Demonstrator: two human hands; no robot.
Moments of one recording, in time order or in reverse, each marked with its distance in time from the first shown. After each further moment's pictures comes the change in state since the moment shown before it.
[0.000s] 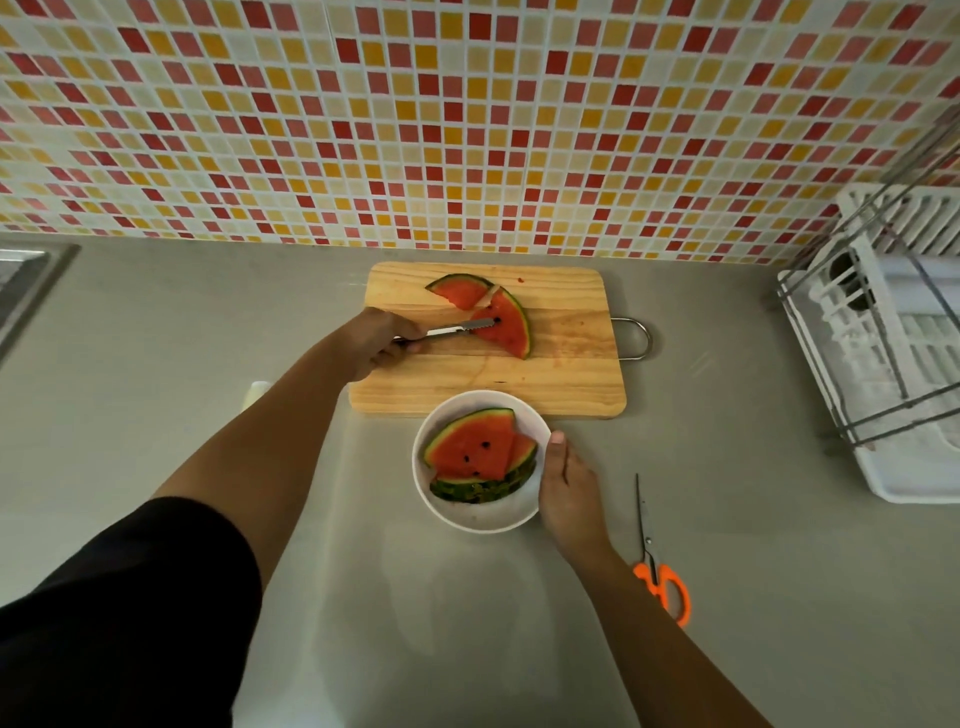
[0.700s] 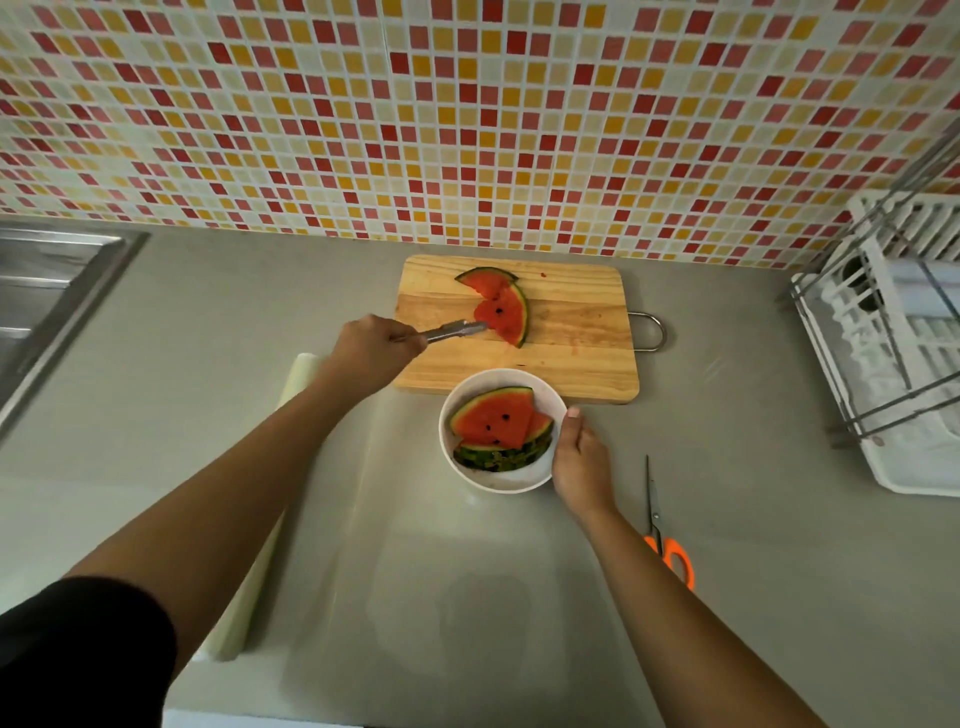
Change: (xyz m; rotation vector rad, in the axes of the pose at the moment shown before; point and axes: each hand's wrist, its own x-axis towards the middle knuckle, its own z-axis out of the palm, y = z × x) left_hand -0.094 -0.022 0.004 0.516 0.462 0.264; right_hand -0.003 -0.010 -0.002 -0.014 -0.004 0.016
